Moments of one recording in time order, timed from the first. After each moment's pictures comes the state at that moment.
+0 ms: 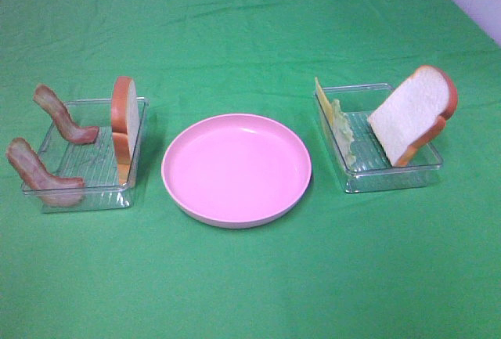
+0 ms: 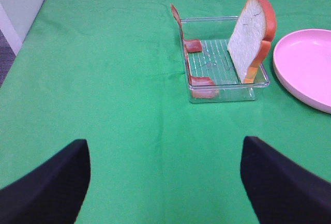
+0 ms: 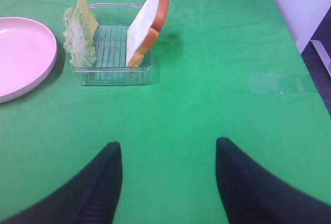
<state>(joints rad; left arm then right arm) 0.04 0.00 -0.50 -0.07 1.05 0.02 -0.03 -0.01 -0.51 0.08 1.07 -0.14</state>
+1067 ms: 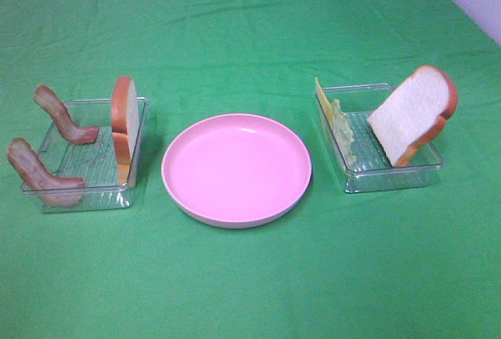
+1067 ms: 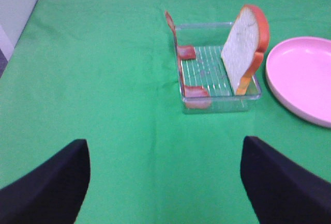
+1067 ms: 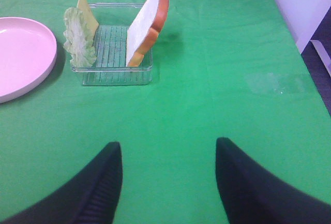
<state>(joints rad) 0.04 0.12 -0.55 -0.09 0.99 0.02 -0.03 -0.01 -0.51 0.08 1.07 -0.14</state>
